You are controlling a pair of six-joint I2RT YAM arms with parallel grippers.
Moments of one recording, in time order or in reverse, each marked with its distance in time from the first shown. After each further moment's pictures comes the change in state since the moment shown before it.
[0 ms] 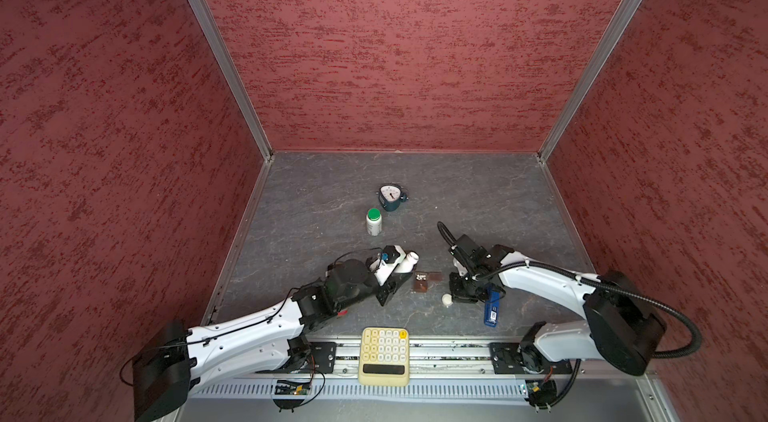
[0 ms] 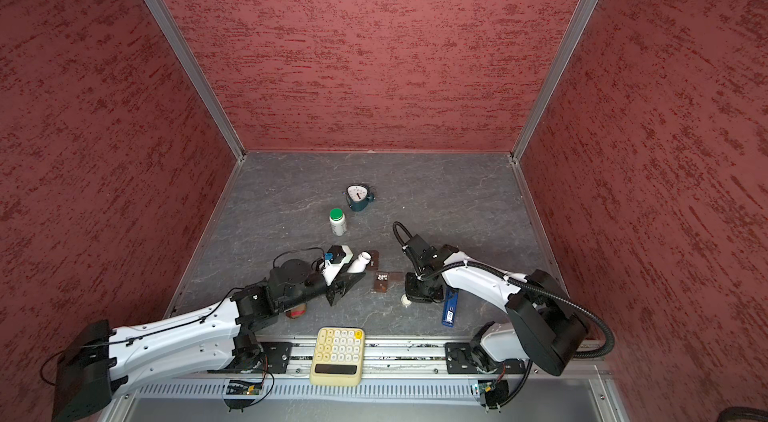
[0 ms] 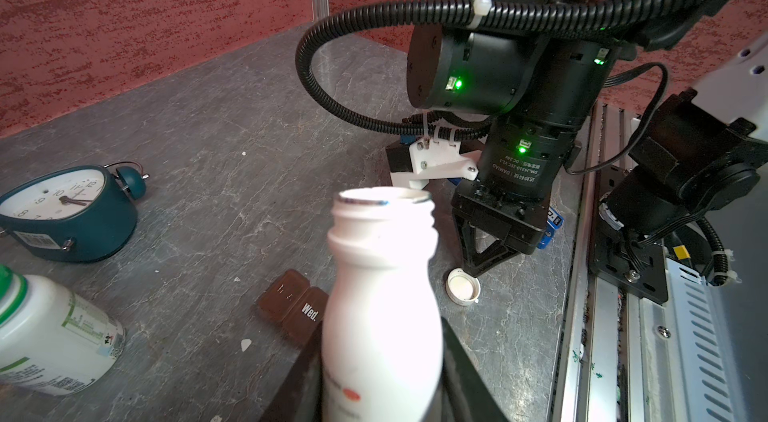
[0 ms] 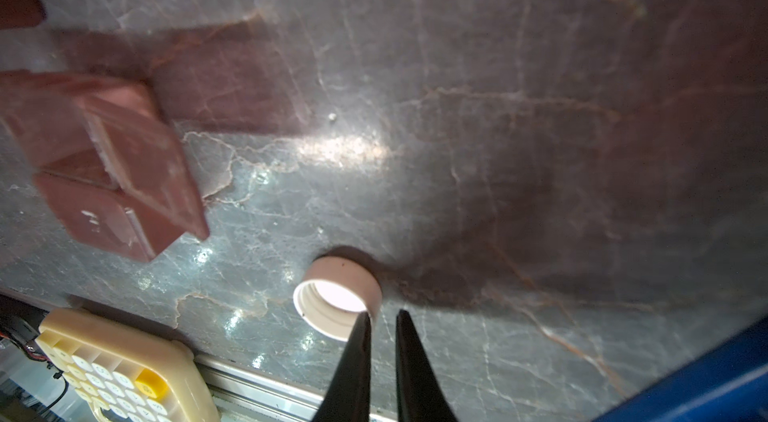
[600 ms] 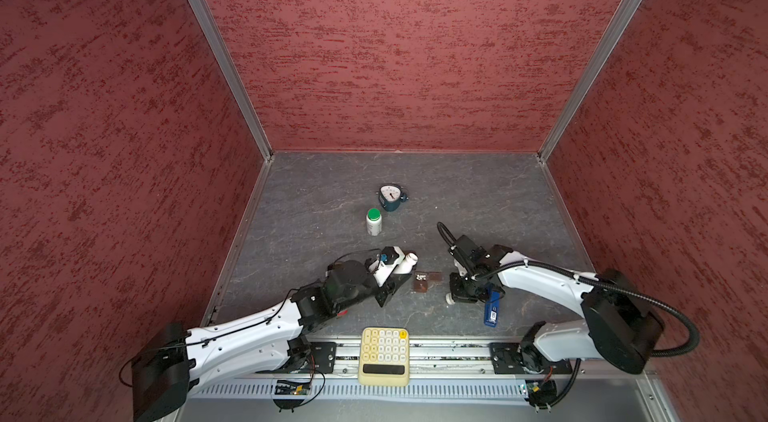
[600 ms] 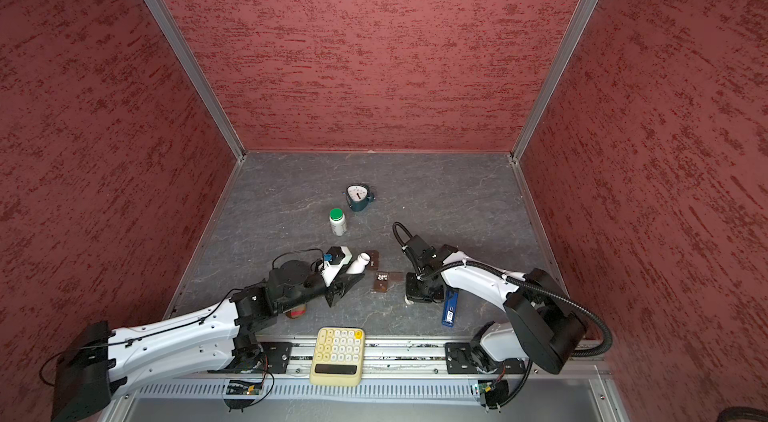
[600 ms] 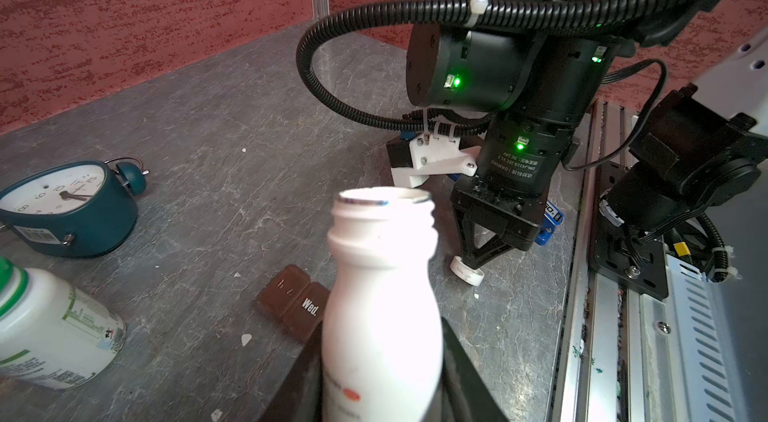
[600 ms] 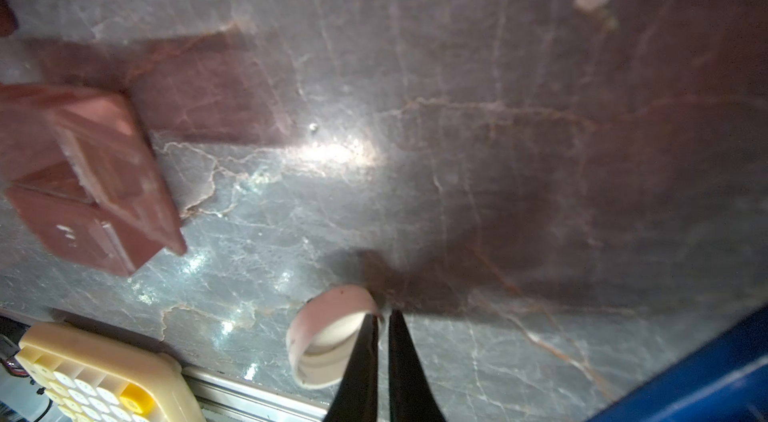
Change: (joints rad) left arm 0.000 -0.013 -0.012 0.000 0.000 -0.001; right arm 0.000 0.009 -0.002 -0.001 0.027 0.001
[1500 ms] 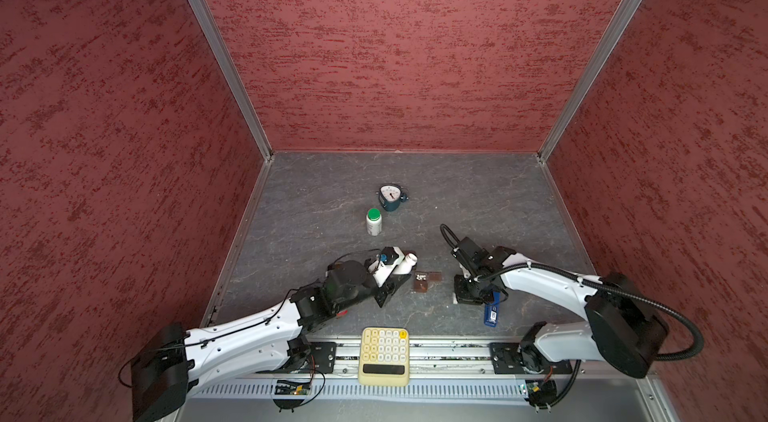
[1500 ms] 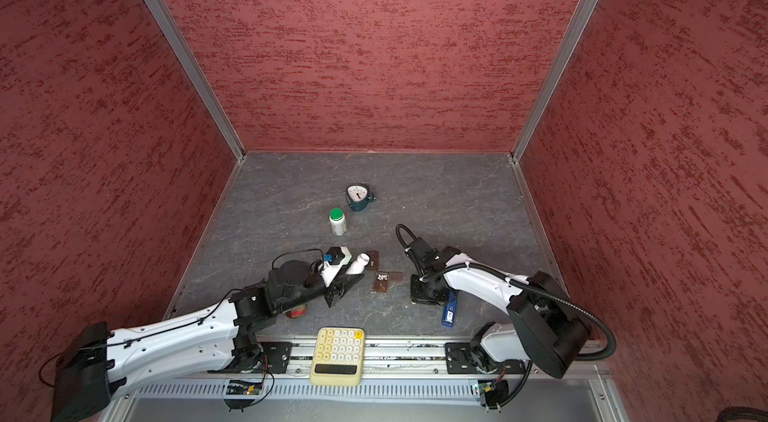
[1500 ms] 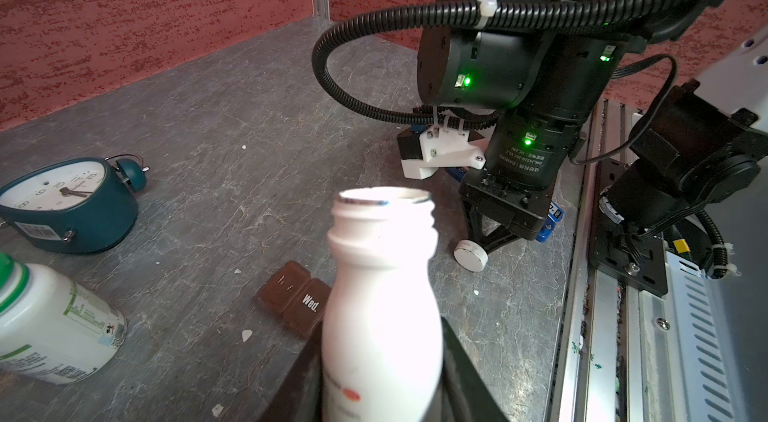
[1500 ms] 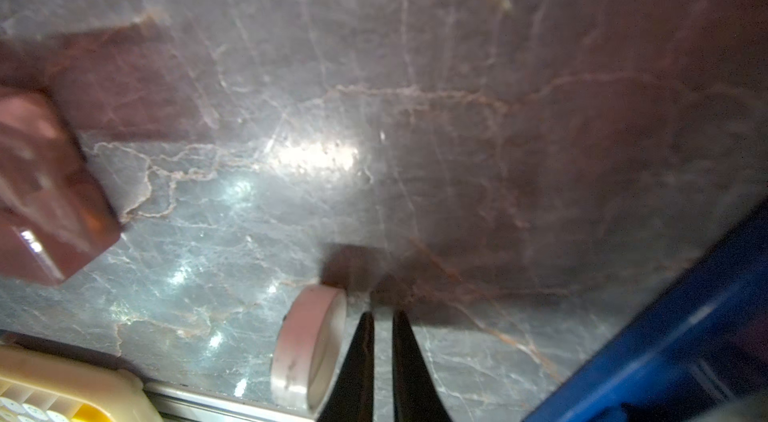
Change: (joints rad) left arm 0.000 -0.007 0.000 -0.016 0.000 0.000; right arm -0.020 -0.037 -0.021 -0.057 0.064 -0.006
